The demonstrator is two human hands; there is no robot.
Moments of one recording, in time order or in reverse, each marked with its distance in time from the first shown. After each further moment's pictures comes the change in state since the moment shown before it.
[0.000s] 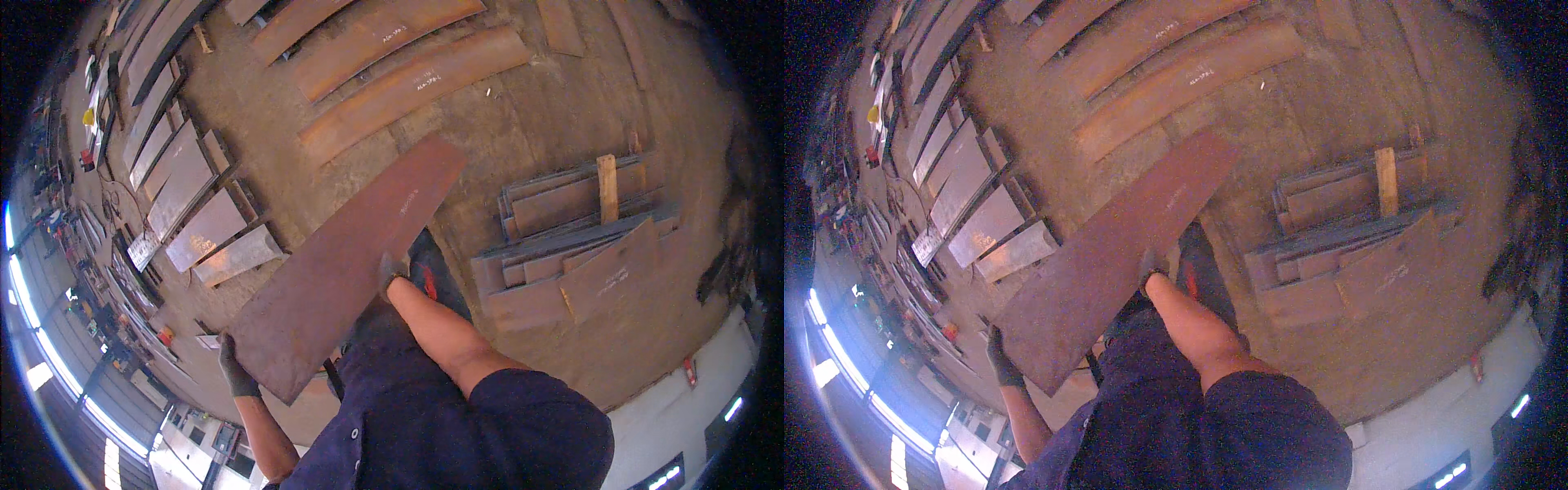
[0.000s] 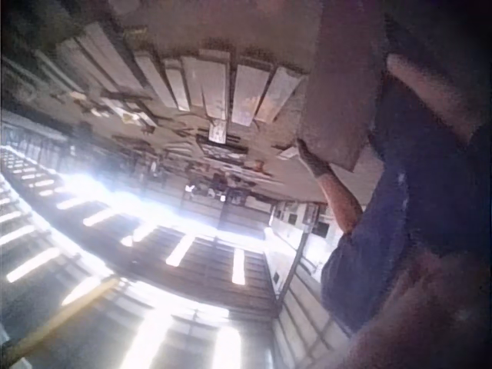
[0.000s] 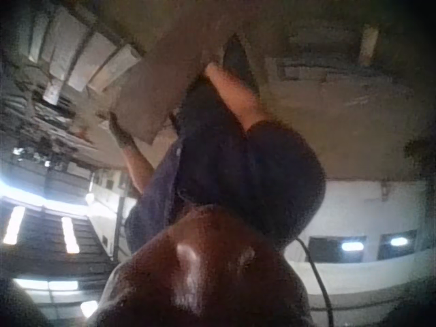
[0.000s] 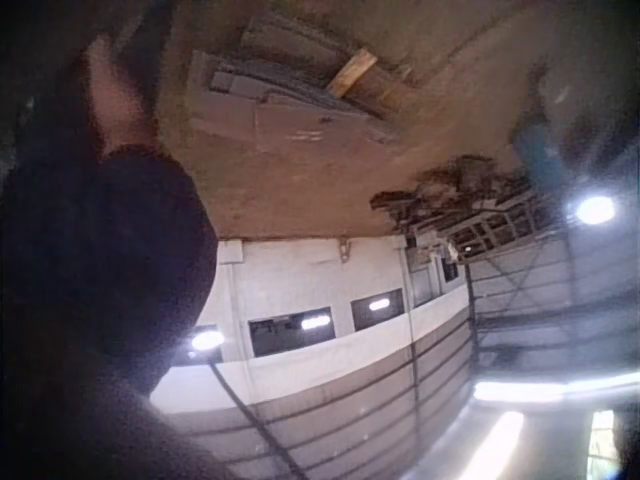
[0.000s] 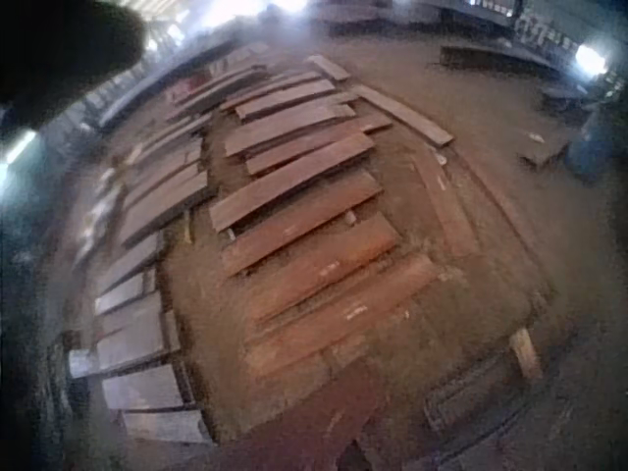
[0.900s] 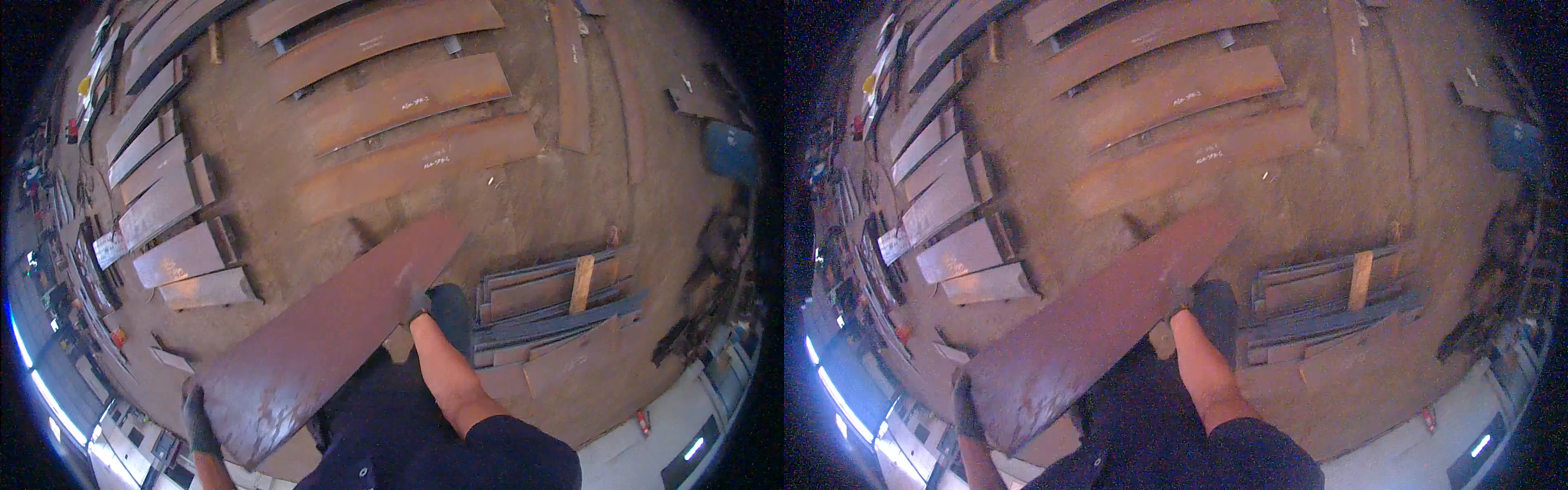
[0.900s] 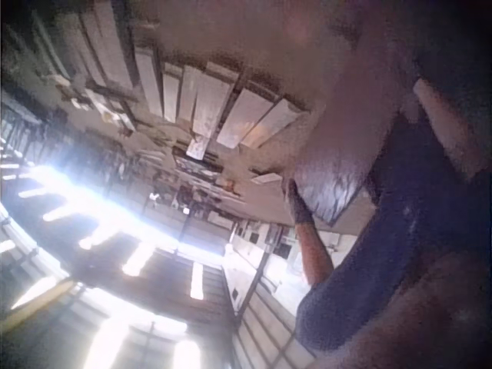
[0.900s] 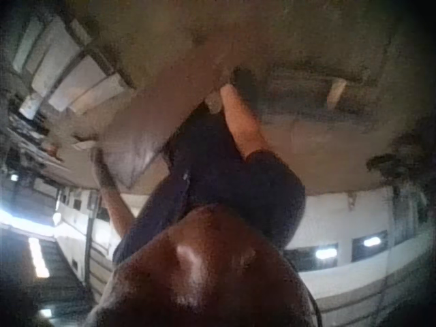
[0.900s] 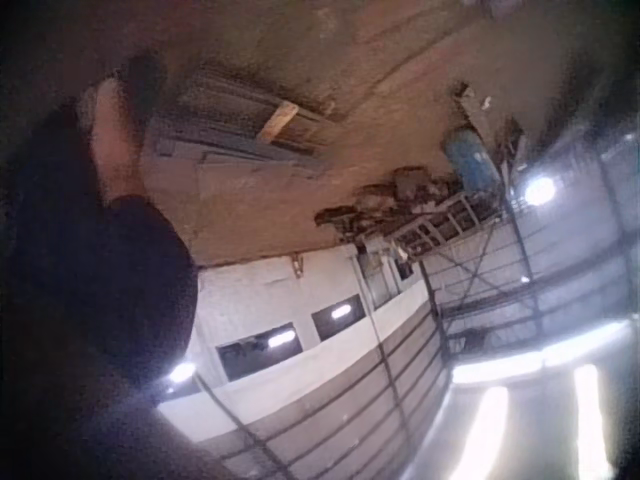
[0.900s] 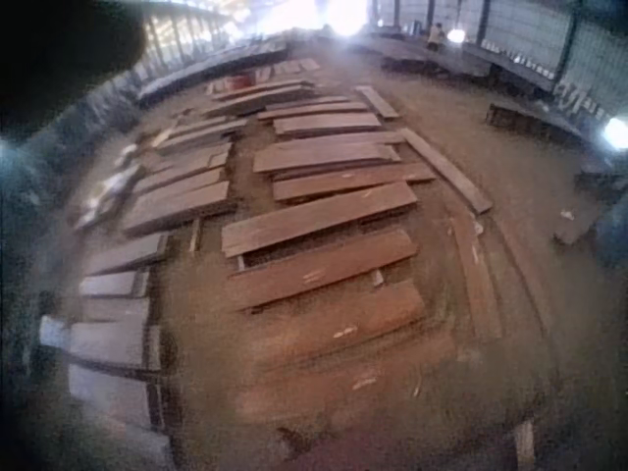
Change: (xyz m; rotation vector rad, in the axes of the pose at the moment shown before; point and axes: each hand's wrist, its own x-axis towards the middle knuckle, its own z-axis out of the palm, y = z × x) left_hand 0.049 0.118 0.063 0.335 0.136 -0.040; right_hand 0.073 -0.185 0.029 0.195 0.022 -0.079
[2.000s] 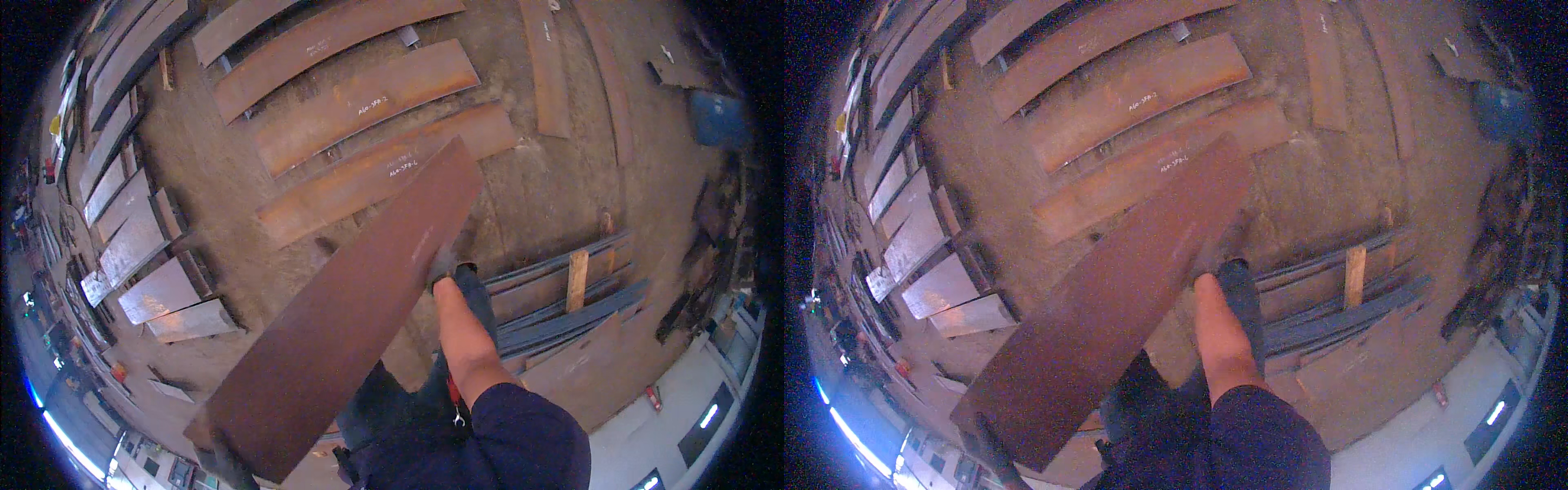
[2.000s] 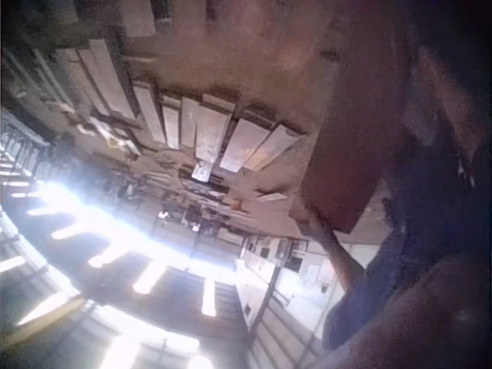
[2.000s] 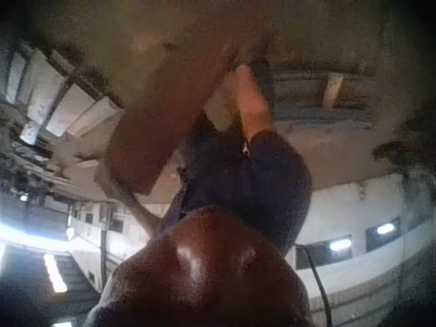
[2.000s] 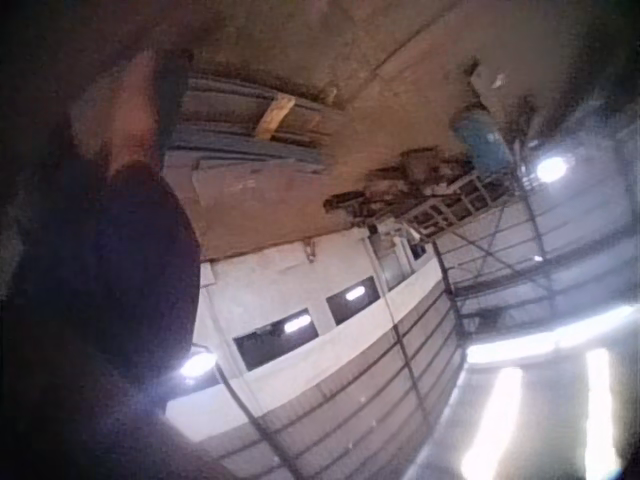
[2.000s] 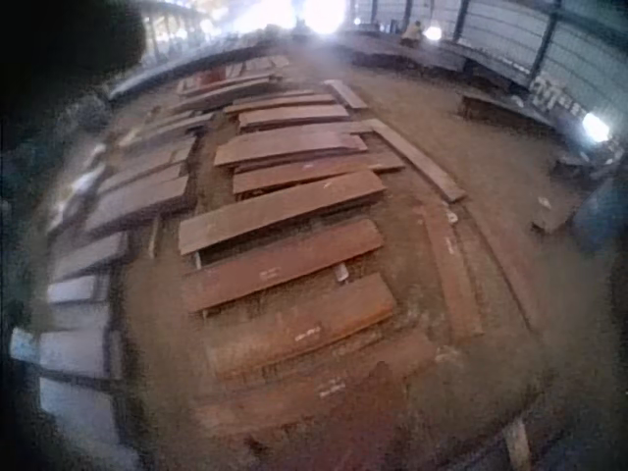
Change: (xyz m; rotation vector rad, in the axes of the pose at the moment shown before) left_hand -0.031 -0.041 0.143 0.257 0.422 0.236; right_hand 0.153 -0.183 -0.048 0.149 0.001 -0.359
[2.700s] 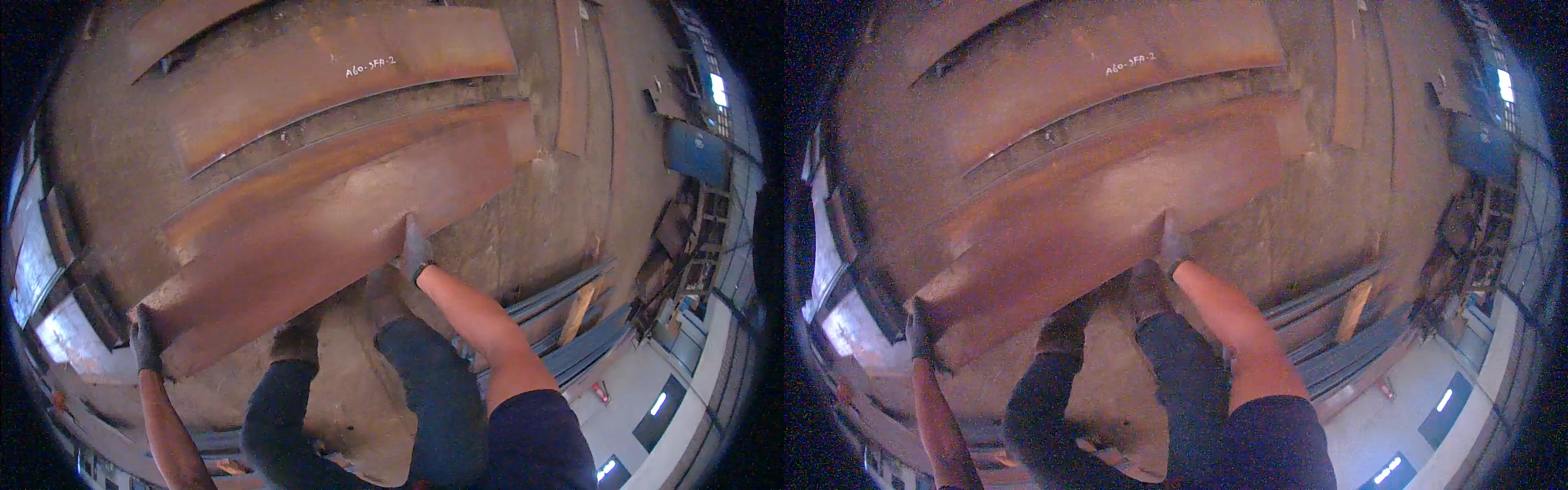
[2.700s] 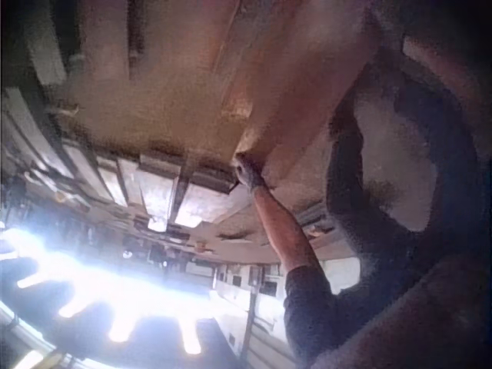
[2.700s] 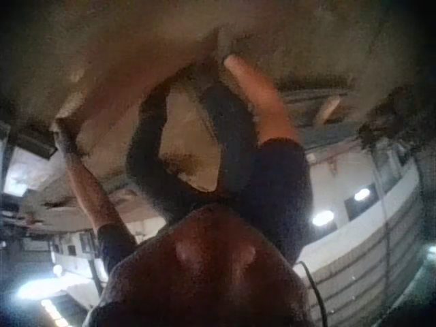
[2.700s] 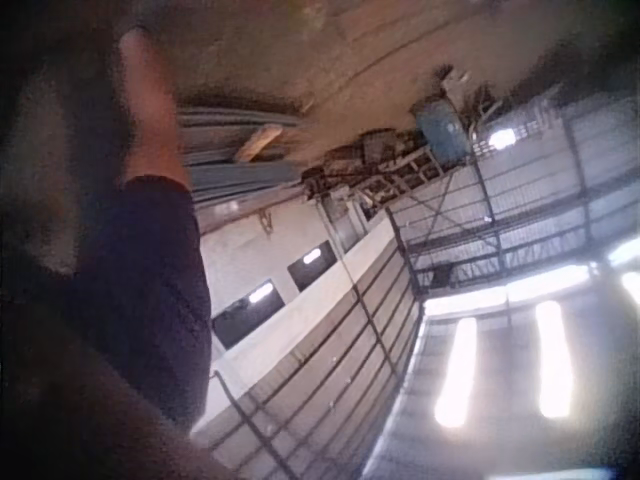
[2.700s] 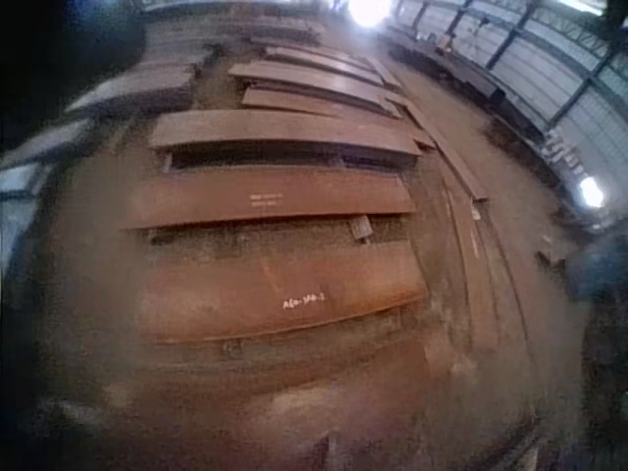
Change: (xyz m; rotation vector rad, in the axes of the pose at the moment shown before) left_hand 0.465 -0.249 0.489 0.012 -0.459 -0.102; right_hand 0.228 0.068 0.093 -0.408 -0.011 0.044
